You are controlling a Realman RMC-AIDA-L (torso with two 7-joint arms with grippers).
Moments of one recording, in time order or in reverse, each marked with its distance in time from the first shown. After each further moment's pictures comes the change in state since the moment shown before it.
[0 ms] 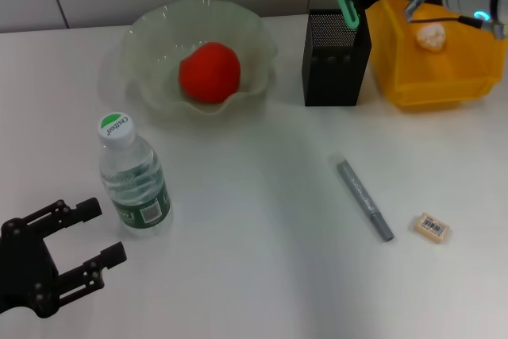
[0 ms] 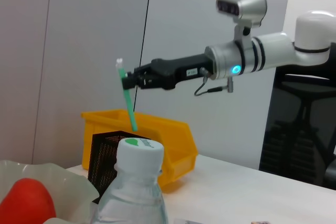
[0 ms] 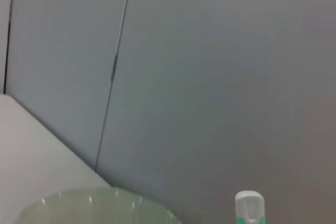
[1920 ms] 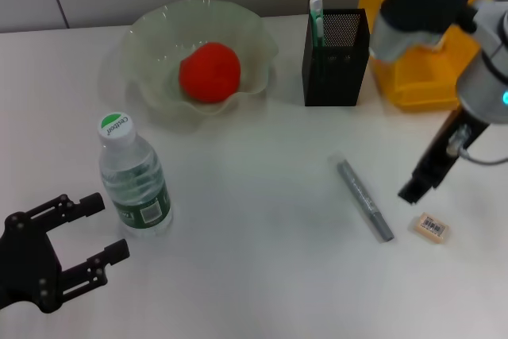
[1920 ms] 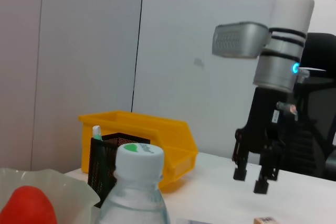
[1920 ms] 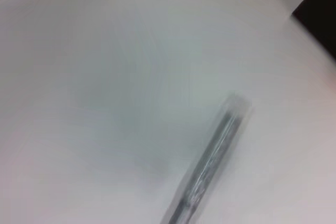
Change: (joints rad) left arm -0.015 0.003 0.009 0.000 0.003 -0.010 0.036; right arm 0.164 0.003 -0.234 -0.312 -0.933 -0.973 0.992
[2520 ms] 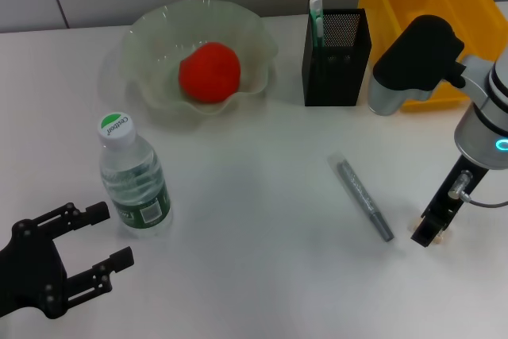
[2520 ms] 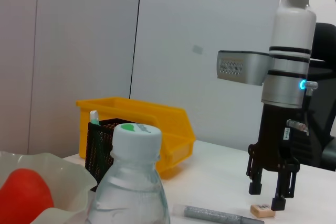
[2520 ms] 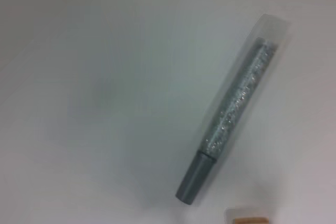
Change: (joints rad) left arm -0.010 -0.010 -0.034 -0.007 0.060 -0.008 -0.005; right arm -0.050 0.001 -0.090 0.103 -0.015 0.065 0.043
